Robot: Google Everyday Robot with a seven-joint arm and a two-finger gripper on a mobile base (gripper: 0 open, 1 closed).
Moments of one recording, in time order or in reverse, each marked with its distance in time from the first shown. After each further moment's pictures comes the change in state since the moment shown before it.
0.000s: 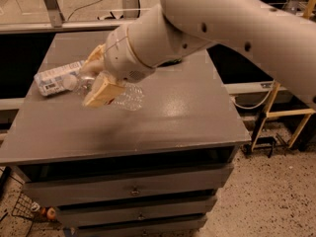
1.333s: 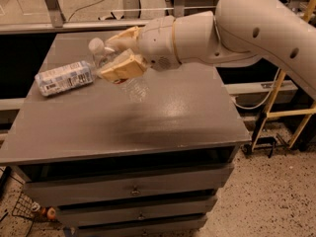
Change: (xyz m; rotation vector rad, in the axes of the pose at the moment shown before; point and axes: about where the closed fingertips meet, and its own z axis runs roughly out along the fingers) arm 0.023 -0.046 -0.049 0.212 -0.267 0.244
